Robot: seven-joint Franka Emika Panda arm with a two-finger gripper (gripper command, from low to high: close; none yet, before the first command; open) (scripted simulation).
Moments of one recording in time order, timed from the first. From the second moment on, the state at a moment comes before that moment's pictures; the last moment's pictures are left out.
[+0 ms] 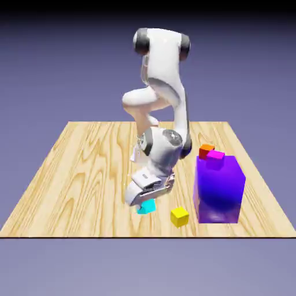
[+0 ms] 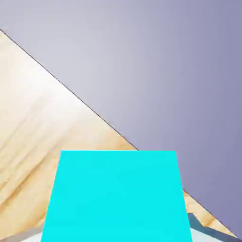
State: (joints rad) arm 0.59 0.31 -0.43 -2.20 -0.14 2.54 0.33
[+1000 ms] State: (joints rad) arm 0.37 -0.02 0.53 -2.10 -0.68 1.66 -0.13
